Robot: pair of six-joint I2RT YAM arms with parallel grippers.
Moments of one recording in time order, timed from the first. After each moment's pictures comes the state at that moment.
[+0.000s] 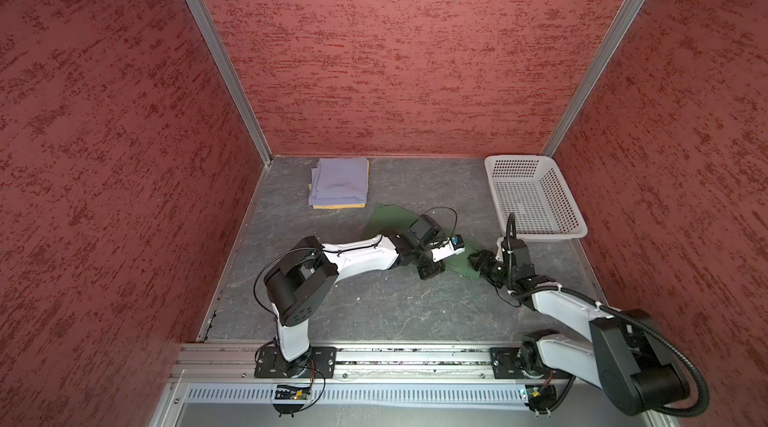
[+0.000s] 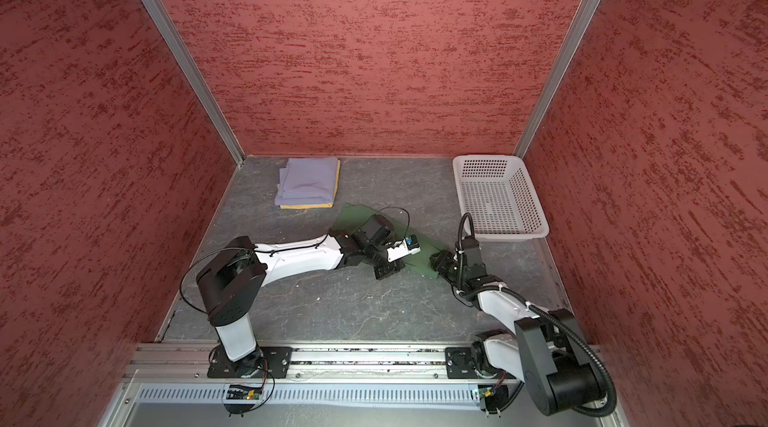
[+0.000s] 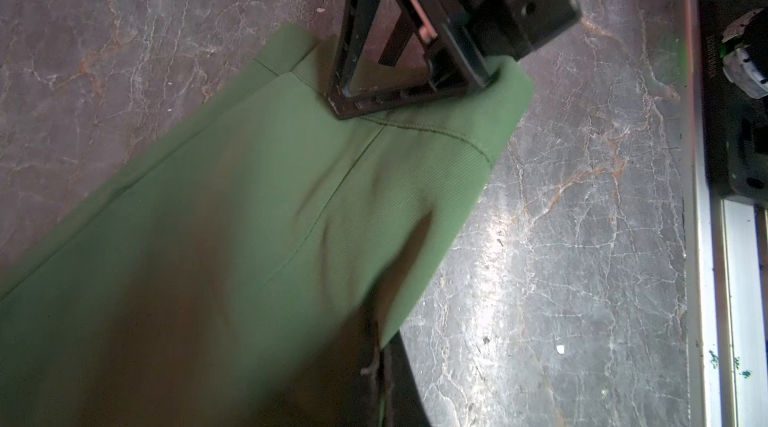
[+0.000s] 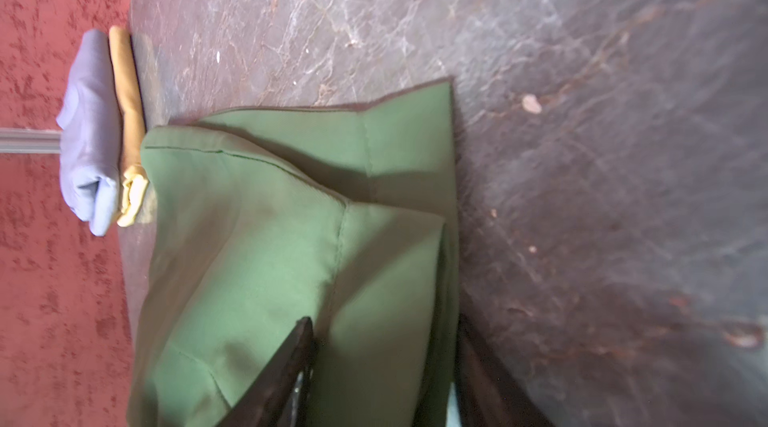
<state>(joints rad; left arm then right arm) -0.92 1.82 1.19 -0.29 0.30 0.30 0.21 1.20 0.30 0.11 -0.25 0.93</state>
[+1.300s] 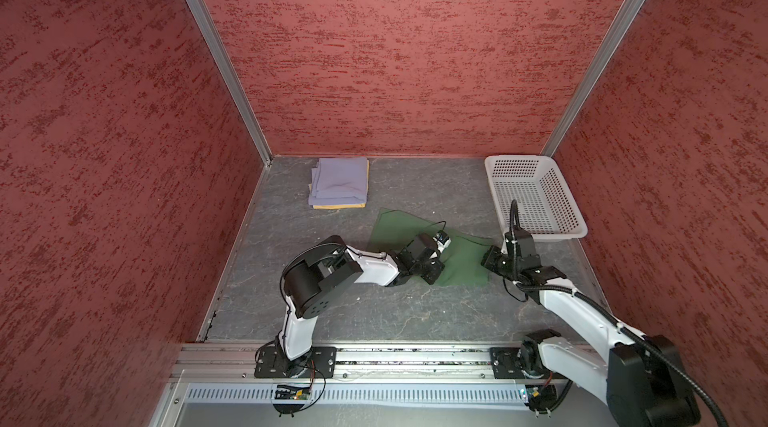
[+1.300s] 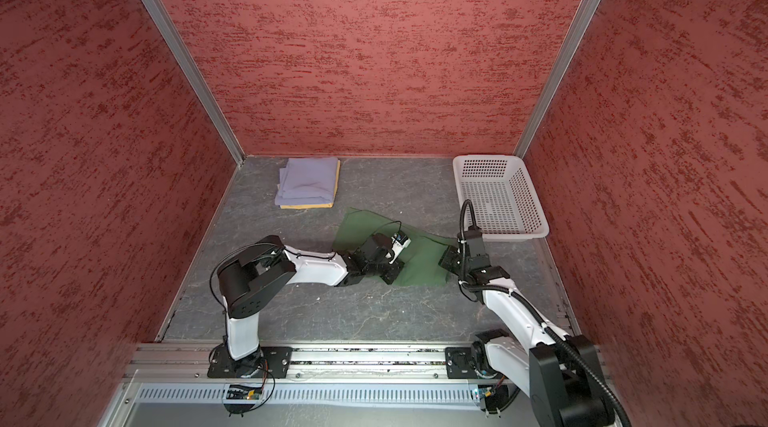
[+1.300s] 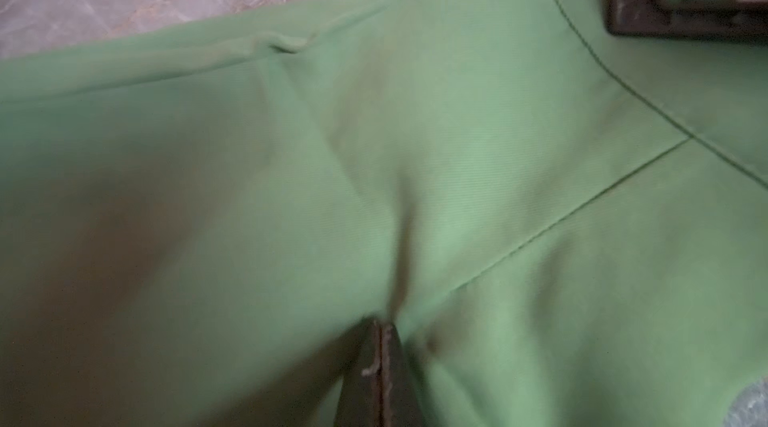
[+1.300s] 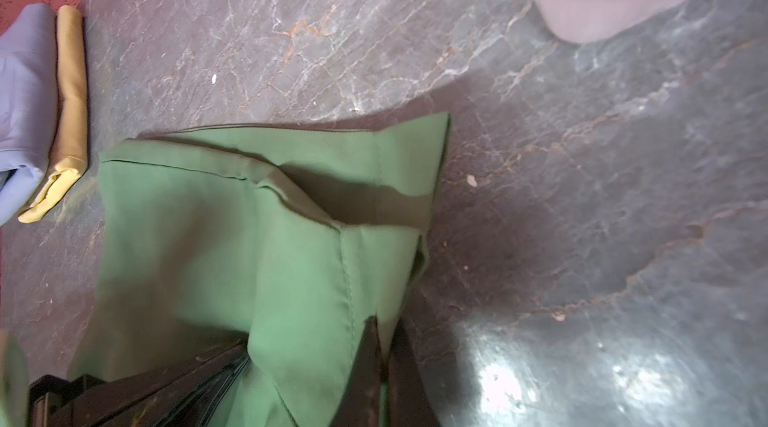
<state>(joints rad) -0.96 1.94 0.99 0.21 0.05 -0.22 0.21 1.06 0.46 -0.24 -0.08 0.69</state>
